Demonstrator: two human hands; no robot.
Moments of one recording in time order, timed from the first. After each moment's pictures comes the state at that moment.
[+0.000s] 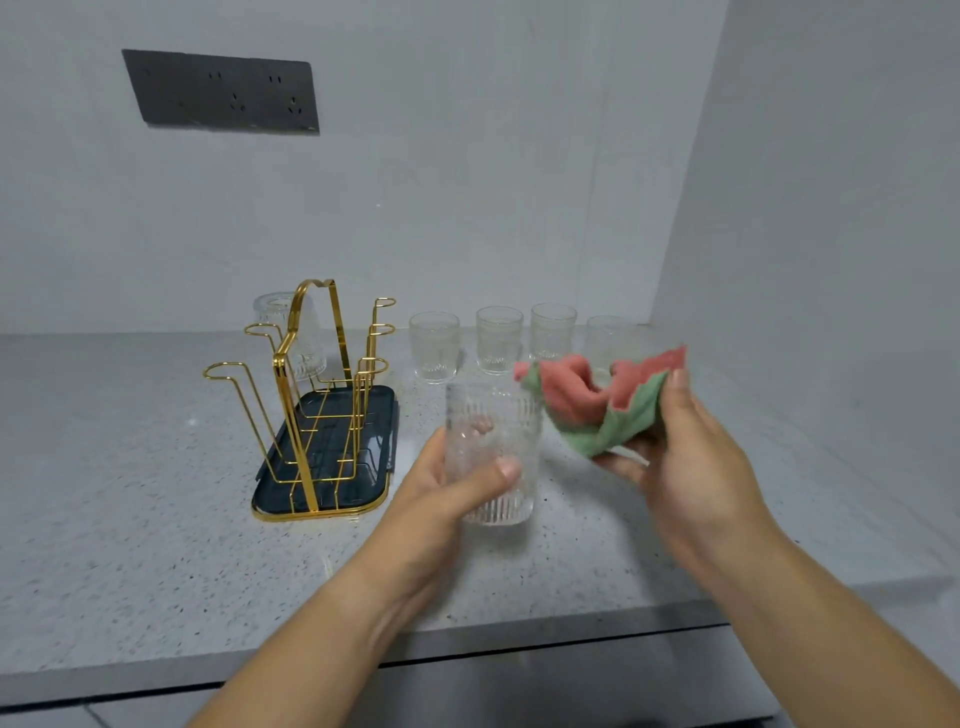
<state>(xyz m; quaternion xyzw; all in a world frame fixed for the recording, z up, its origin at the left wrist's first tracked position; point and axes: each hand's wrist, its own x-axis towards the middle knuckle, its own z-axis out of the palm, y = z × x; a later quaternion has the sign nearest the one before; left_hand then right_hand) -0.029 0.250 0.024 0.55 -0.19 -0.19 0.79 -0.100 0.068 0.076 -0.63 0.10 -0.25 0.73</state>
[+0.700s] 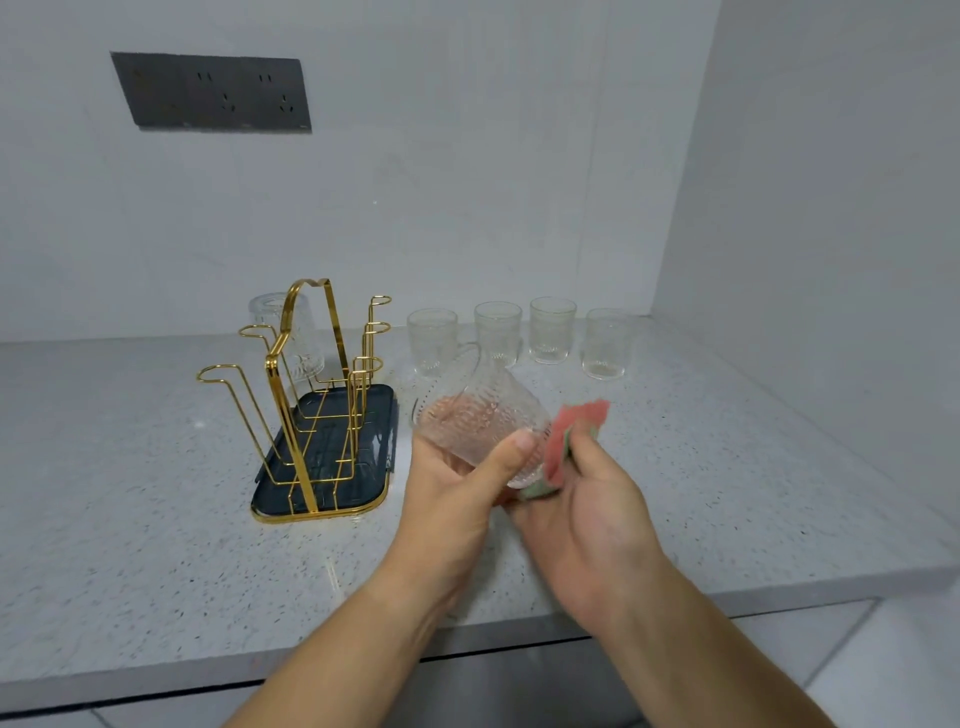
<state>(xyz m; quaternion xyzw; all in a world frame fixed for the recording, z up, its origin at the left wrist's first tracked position) -0.038 0.222 0.026 0.51 -0.20 -0.05 0.84 -0.082 0.129 0.047 -0.36 0.09 -0.09 0.93</state>
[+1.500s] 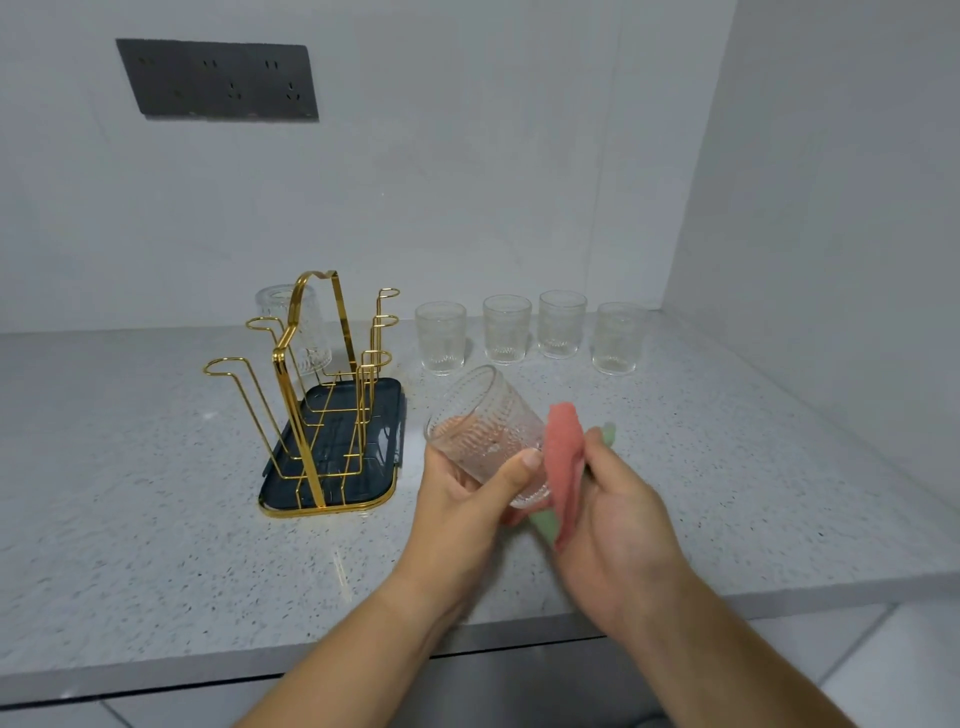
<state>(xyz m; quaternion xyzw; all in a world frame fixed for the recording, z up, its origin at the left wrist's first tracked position) -0.033 0.224 0.005 0.51 -0.16 -0.10 0.84 -0.077 0.118 0.033 -0.37 0.12 -0.08 0.92</state>
